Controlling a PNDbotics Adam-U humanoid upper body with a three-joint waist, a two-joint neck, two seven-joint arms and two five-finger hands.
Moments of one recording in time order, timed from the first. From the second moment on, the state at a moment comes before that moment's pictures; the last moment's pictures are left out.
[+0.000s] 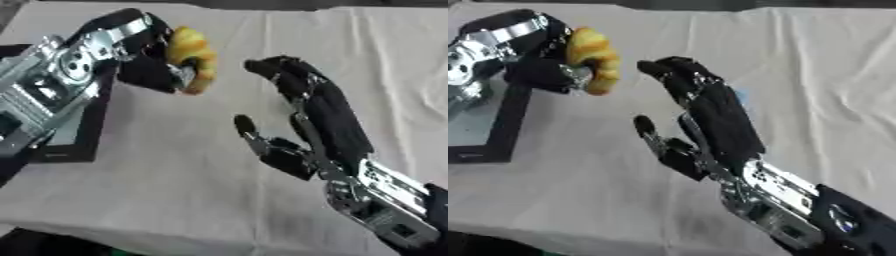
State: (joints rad) left arm -0.90 0.71 -0.52 -1.85 -0.02 0.91 -0.14; right arm -0.60 -0.55 0.75 -1.98 0.64 0.29 -0.48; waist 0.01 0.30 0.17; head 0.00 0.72
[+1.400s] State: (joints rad) left arm -0.76 0.80 -0.35 -1.57 0.08 0.90 0.20; right arm -0.60 -0.54 0.68 -1.98 0.55 0.23 -0.62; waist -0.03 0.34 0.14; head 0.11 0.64
